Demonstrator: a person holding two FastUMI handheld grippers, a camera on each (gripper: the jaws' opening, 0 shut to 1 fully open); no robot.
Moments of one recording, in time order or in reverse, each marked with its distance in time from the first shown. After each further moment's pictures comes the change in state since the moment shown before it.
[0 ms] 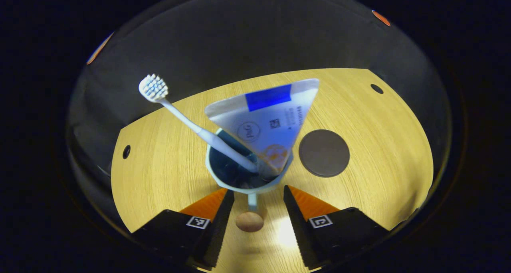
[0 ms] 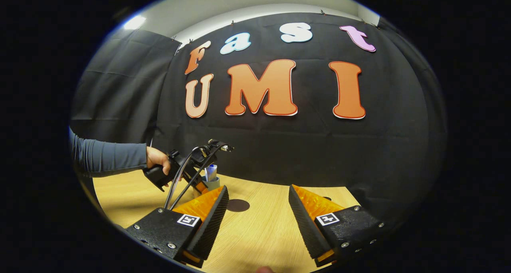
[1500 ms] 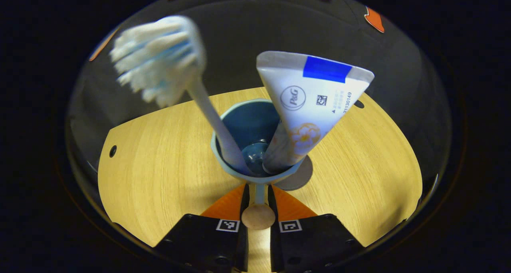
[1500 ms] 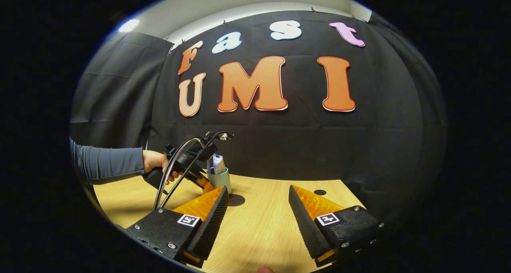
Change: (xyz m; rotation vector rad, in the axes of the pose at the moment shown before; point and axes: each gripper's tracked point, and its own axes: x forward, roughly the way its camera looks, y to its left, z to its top) left arm 0.020 -0.023 0.077 -0.031 -0.111 -0.113; right arm -0.016 -0.017 -0.014 0.040 0.022 -0.040
